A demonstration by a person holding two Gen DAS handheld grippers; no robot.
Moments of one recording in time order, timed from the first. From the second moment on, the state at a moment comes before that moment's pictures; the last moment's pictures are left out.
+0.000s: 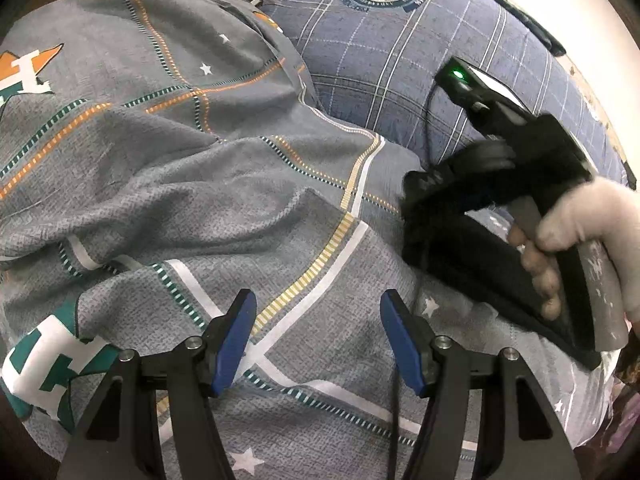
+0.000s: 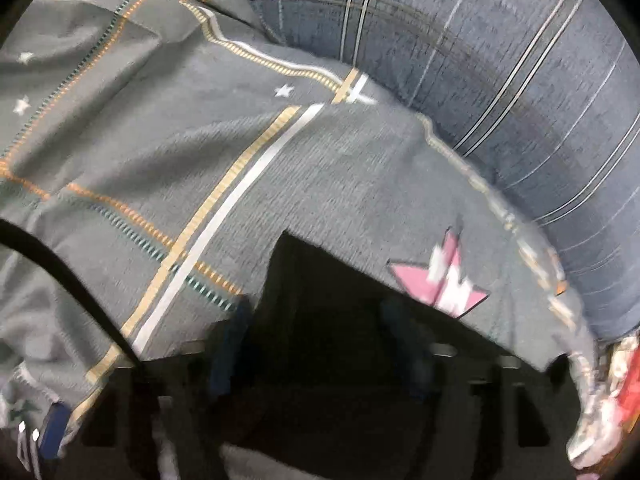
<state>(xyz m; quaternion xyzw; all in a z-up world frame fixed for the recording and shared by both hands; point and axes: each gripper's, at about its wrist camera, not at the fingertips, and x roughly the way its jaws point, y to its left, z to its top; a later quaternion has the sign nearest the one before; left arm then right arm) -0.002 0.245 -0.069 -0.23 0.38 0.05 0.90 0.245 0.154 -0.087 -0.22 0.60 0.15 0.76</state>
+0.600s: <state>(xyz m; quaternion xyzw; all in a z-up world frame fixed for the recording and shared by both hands) 0.090 0.197 -0.056 -0.26 0.44 -0.09 0.86 0.239 0.087 -0.016 -0.07 0.56 0.23 0.79</state>
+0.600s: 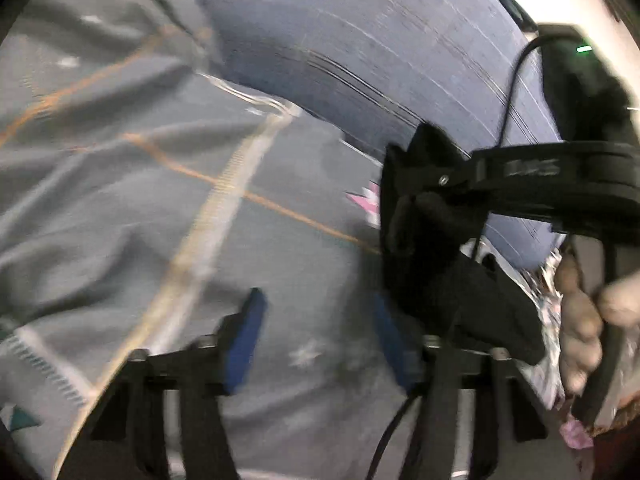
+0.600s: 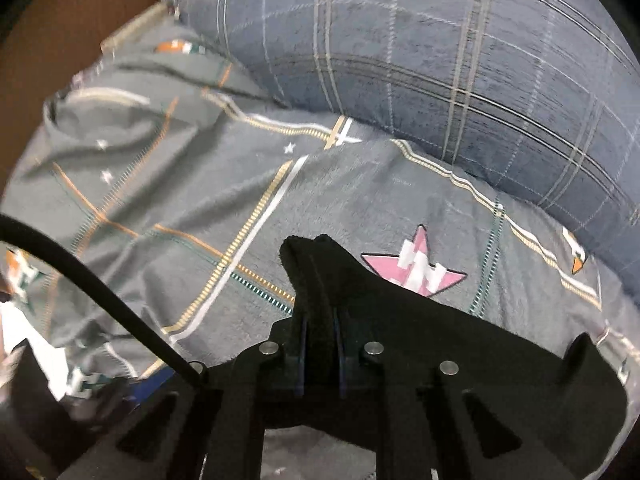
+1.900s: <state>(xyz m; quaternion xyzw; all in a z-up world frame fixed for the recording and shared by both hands) 0.142 0.032 -0.045 -0.12 0.51 -0.13 0.84 0.196 -0.222 -0.047 0.42 0.47 0.25 0.74</state>
